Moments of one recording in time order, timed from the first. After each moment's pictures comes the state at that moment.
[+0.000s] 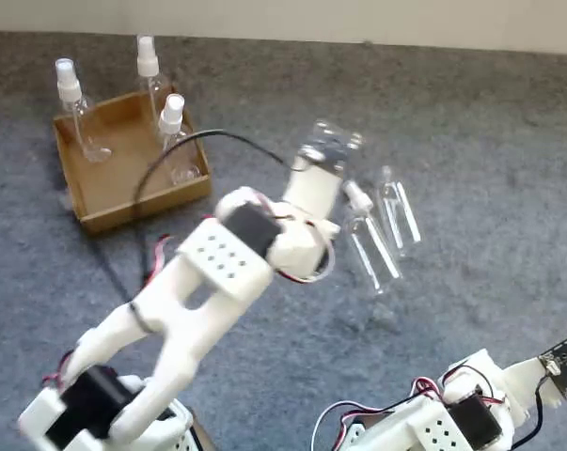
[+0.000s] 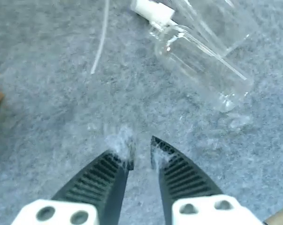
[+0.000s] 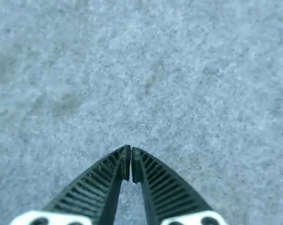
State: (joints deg) left arm 35.6 -14.5 15.6 69.3 15.2; right arm 54.7 -105.1 95.7 71.8 -2.7
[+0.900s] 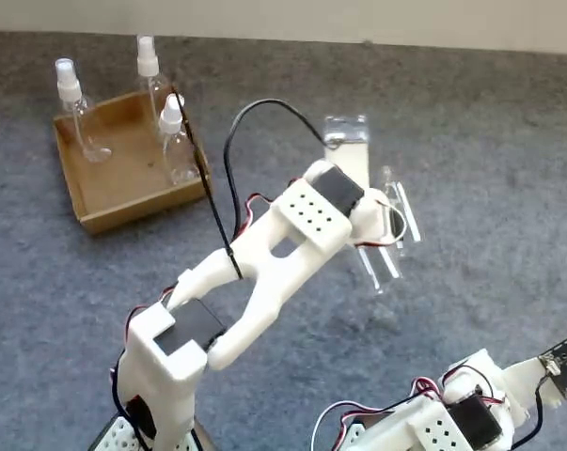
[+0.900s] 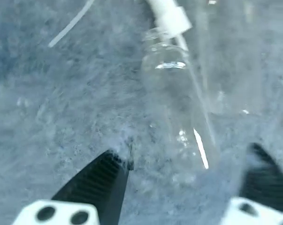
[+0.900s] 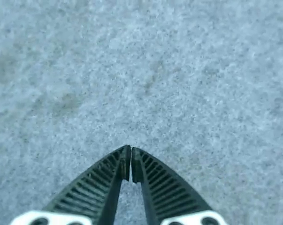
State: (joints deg) left arm 39.1 20.7 -18.5 77.5 52.0; right arm 54.7 -105.1 95.7 71.8 -2.8
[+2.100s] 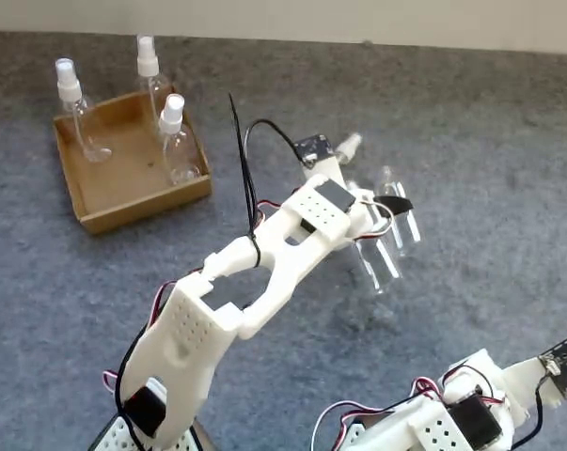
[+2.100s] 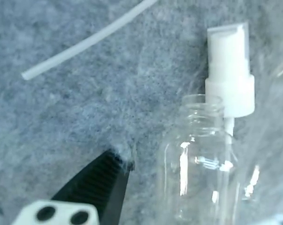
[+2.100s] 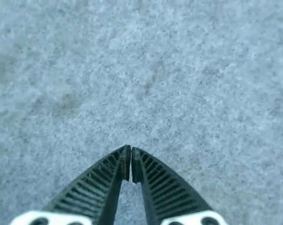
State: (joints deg) left arm 35.1 41.3 -20.7 60.2 67.1; right arm 54.7 -105.1 95.7 71.8 -2.8
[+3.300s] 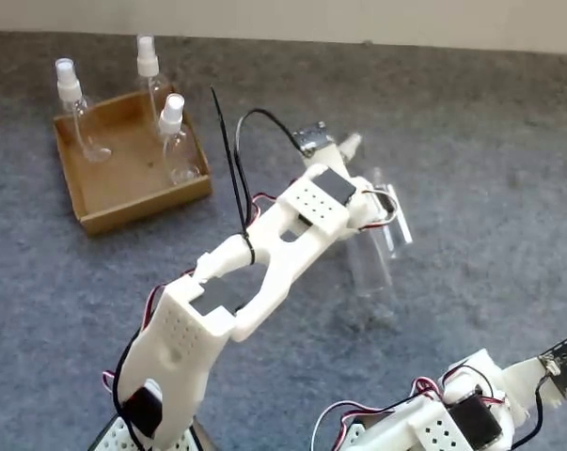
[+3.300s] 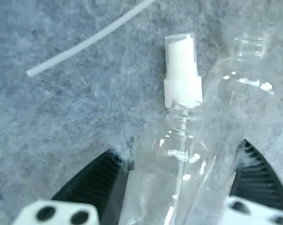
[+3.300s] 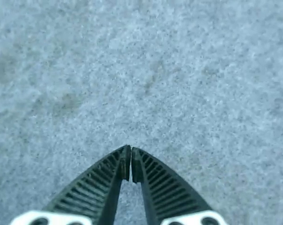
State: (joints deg) left arm 32.4 40.4 -22.4 63.9 68.6; right arm 54.7 -105.1 95.7 71.8 -2.8
